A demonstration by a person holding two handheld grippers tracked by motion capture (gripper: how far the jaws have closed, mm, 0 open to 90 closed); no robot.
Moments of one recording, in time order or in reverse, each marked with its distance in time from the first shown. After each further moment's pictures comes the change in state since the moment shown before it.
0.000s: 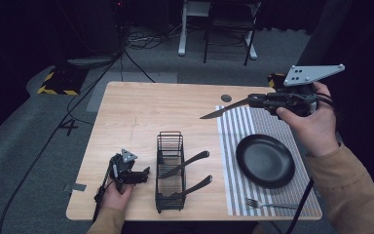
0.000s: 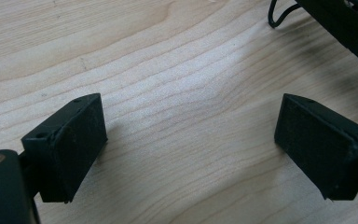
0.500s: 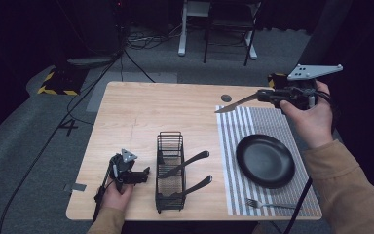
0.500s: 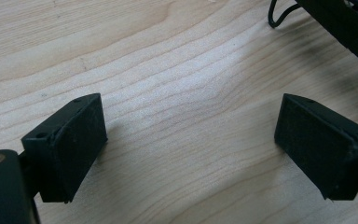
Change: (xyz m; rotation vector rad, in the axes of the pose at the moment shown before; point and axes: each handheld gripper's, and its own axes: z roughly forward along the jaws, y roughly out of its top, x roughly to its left) left arm 0.000 0.000 0.000 -0.001 0.000 -0.002; right arm -0.041 -0.031 0.012 0.027 -0.129 0.115
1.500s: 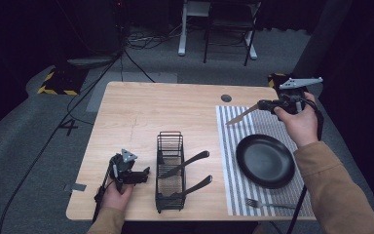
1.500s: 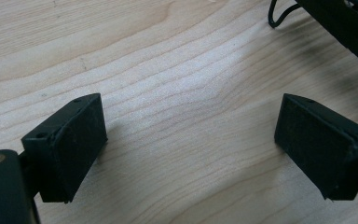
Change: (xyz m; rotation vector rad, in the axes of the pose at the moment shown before) left arm 0.000 0.000 0.000 0.001 0.000 0.001; right arm -0.045 -0.059 0.046 0.119 -0.066 0.140
